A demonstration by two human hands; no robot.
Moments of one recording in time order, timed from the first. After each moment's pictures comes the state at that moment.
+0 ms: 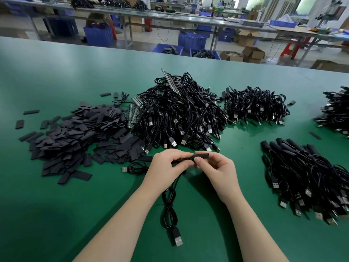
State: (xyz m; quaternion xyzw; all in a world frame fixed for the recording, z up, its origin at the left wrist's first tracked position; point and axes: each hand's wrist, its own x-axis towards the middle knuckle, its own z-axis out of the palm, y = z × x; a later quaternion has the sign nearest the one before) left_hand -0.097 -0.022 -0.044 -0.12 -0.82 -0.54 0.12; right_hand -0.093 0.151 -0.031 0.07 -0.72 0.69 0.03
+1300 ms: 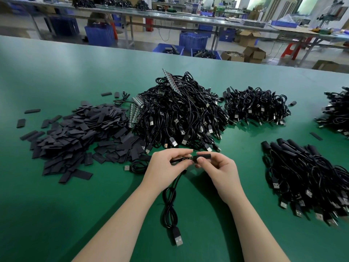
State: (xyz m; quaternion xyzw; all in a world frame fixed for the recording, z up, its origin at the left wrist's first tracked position) left_hand -0.093 -0.022 -0.038 -0.11 -0.80 -0.58 0.12; right_hand -0.090 0.152 -0.026 0.06 -0.73 0.68 0.02
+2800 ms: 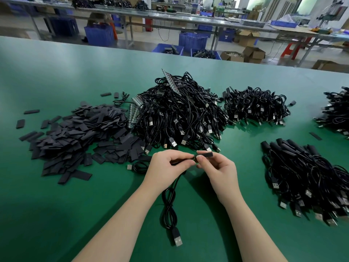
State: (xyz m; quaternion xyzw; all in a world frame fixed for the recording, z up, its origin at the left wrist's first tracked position) left_hand -0.091 -0.017 -0.033 -0.12 -0.78 -0.60 0.12; right_hand -0.087 0.146 -0.027 0.04 -0.72 0.69 0.06
